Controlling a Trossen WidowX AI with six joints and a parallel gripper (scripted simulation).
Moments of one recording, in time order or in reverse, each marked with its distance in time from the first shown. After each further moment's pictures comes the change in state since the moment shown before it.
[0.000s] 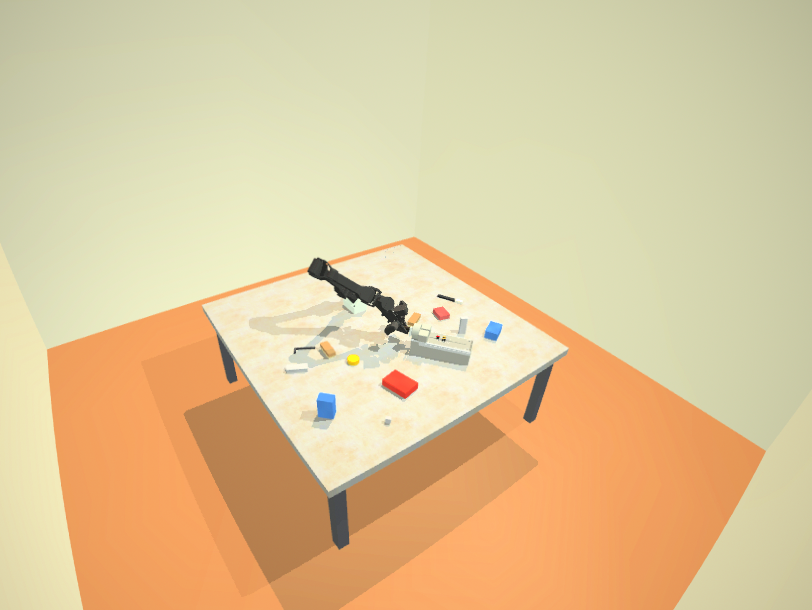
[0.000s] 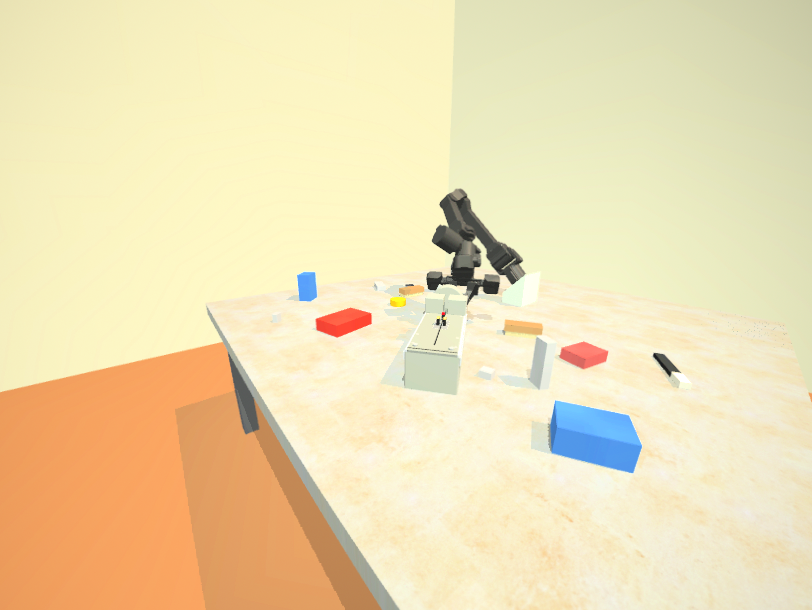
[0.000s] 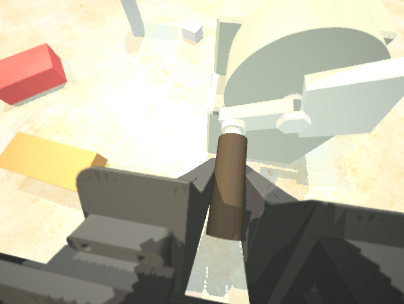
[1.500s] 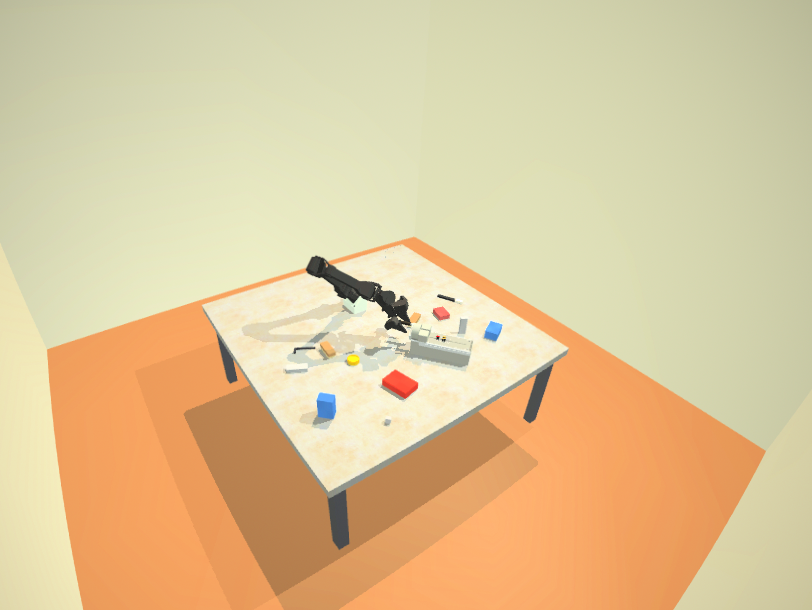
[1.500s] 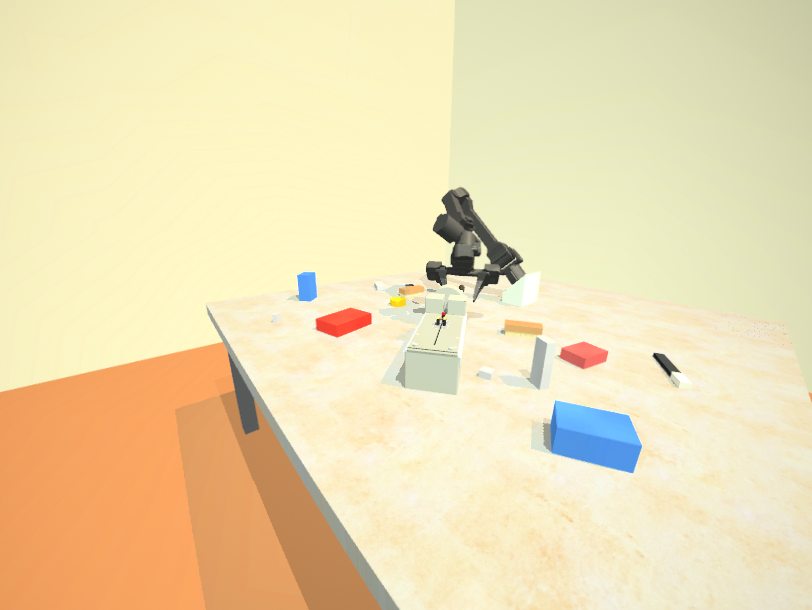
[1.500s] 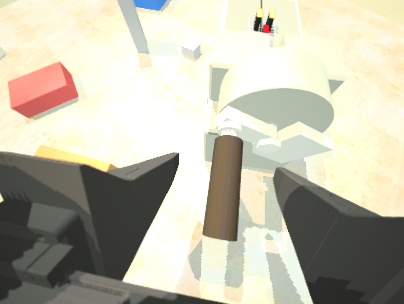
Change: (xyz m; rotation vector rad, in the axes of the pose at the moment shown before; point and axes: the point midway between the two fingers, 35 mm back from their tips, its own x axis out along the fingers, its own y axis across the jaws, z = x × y) arm -0.019 -0.002 0.020 0.005 0.001 -0.004
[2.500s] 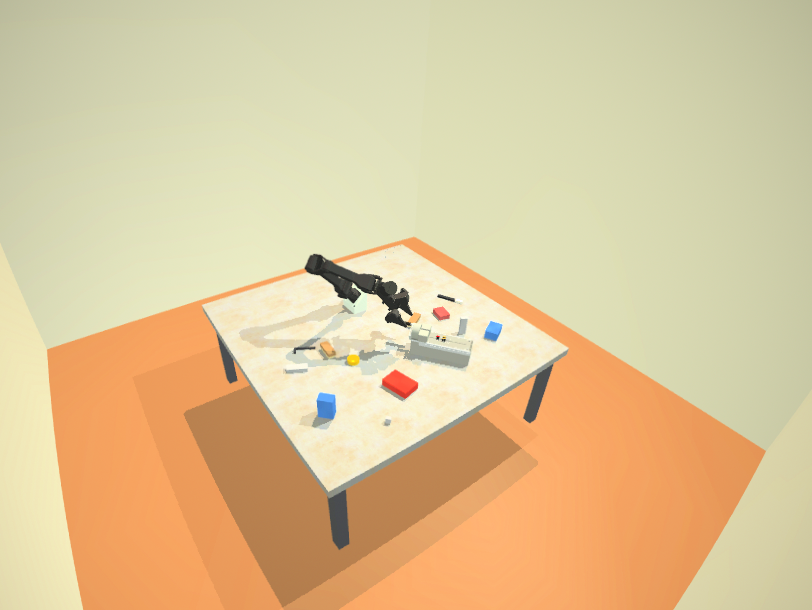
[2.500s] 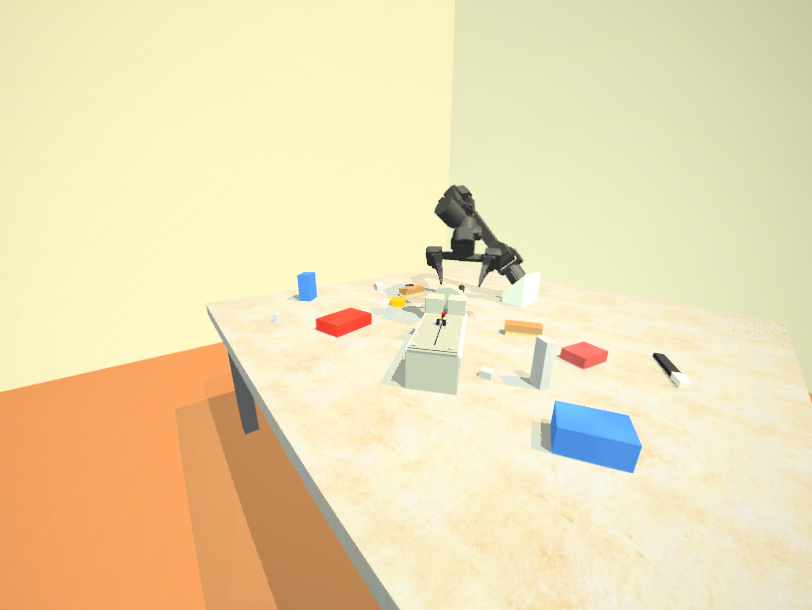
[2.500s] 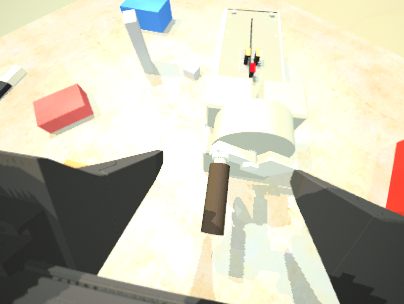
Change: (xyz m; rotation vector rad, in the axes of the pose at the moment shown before) arm -0.027 -0.001 0.030 0.002 -0.006 0.000
